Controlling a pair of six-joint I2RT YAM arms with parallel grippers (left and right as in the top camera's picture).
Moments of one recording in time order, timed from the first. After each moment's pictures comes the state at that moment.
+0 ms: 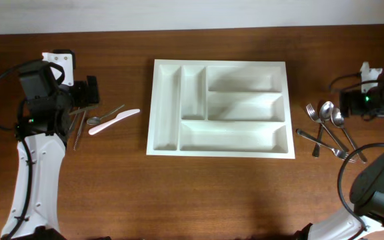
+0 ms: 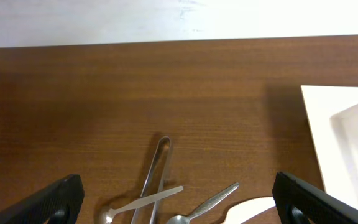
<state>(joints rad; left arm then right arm) 0.19 1.45 1.16 -0.34 0.09 0.15 -0.49 1.88 1.59 -1.01 0.07 -0.44</state>
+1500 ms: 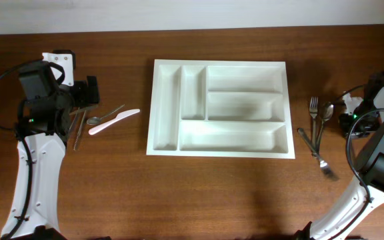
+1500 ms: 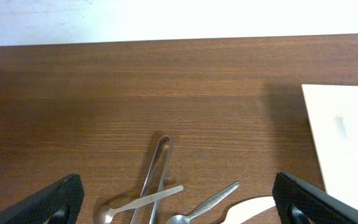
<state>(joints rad) 0.19 1.45 1.16 -0.34 0.09 0.15 -0.53 2.19 1.59 -1.02 0.20 -0.50</state>
